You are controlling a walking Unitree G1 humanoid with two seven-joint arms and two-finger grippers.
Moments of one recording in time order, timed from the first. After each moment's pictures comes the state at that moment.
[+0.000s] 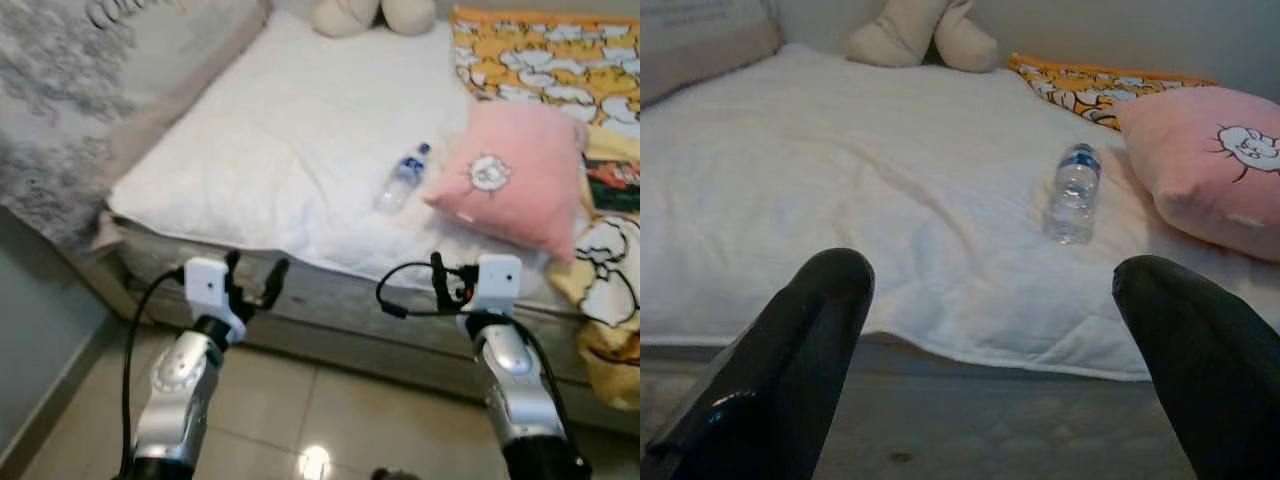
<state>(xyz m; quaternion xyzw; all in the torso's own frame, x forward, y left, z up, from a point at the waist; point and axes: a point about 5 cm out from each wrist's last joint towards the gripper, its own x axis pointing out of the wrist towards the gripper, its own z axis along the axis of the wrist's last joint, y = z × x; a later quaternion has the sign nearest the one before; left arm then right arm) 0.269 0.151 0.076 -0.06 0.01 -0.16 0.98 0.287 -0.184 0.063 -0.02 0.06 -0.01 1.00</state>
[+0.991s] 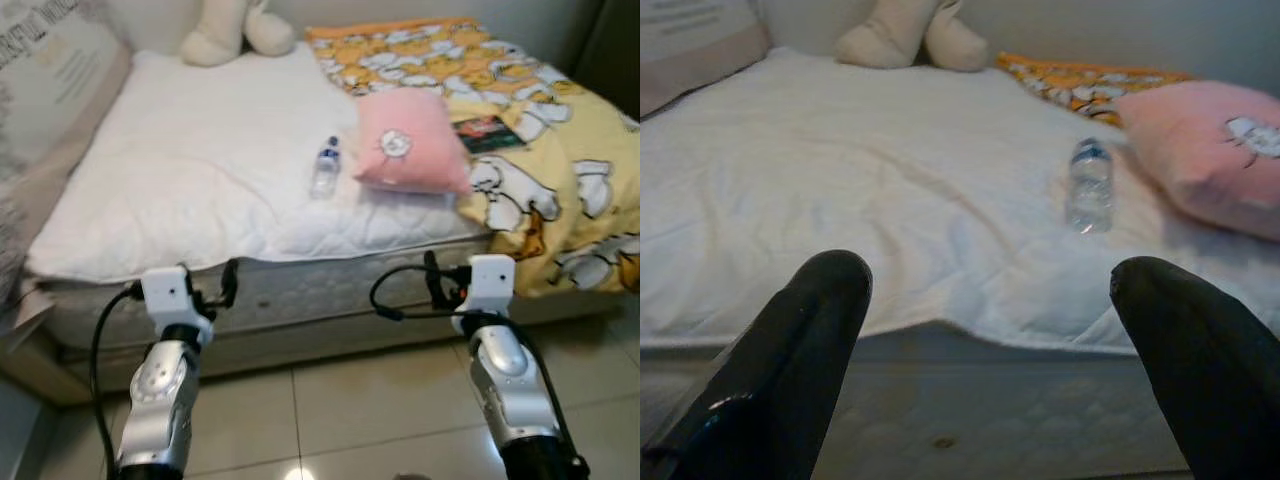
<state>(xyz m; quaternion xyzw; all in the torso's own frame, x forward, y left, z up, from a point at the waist) 0.264 0.188 0.063 -0.06 0.03 0.00 1.00 0.287 -0.183 0.066 -0.03 0.04 0.01 1.00</state>
